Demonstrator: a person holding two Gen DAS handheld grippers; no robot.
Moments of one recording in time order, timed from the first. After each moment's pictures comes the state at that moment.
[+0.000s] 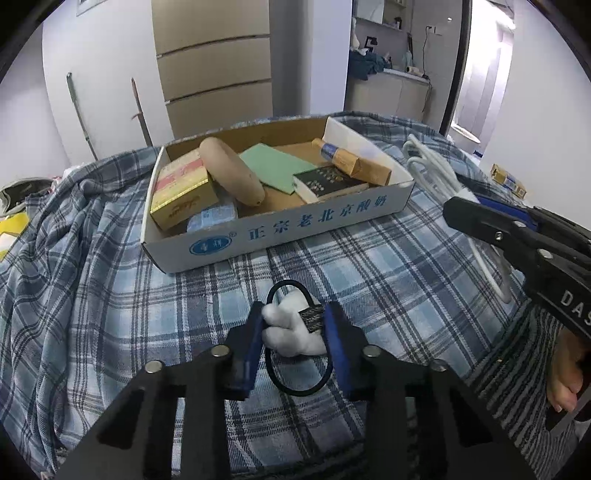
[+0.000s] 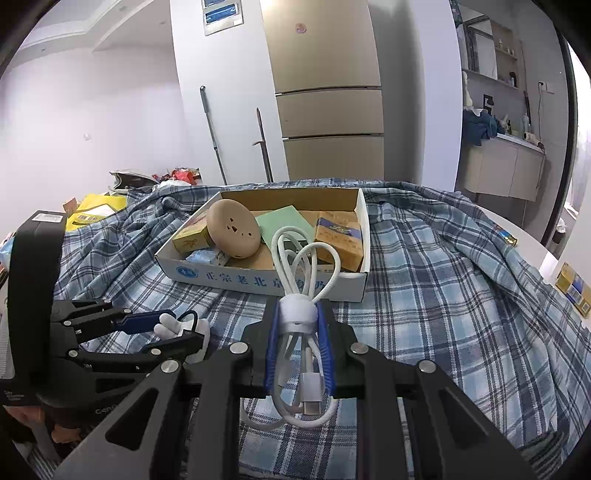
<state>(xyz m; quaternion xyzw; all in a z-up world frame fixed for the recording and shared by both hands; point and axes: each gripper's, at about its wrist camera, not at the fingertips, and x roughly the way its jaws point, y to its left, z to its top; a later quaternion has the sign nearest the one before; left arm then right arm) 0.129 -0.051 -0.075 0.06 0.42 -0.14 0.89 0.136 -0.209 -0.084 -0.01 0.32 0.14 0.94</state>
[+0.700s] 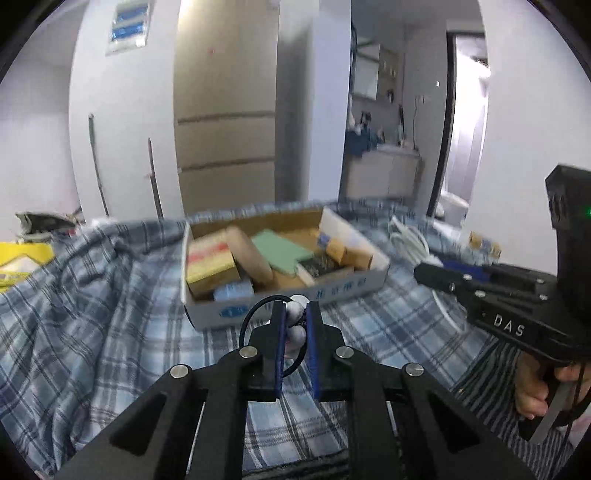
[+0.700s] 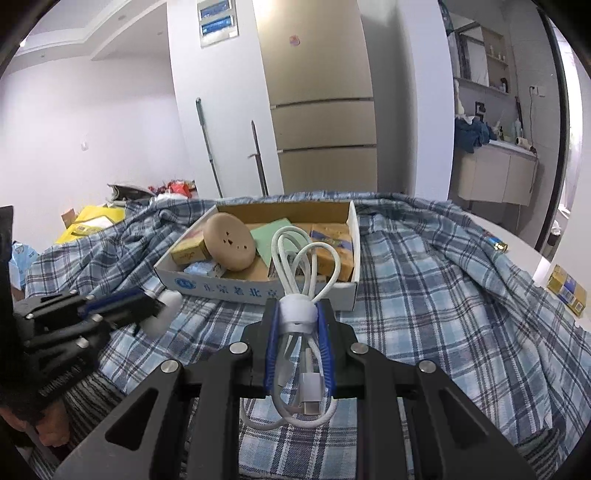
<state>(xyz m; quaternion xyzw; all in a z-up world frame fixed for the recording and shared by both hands) 0.086 -0.029 -0.025 0.02 0.26 -0.16 0.95 0.123 -0.215 -0.073 0.00 0.28 0.14 0.95</state>
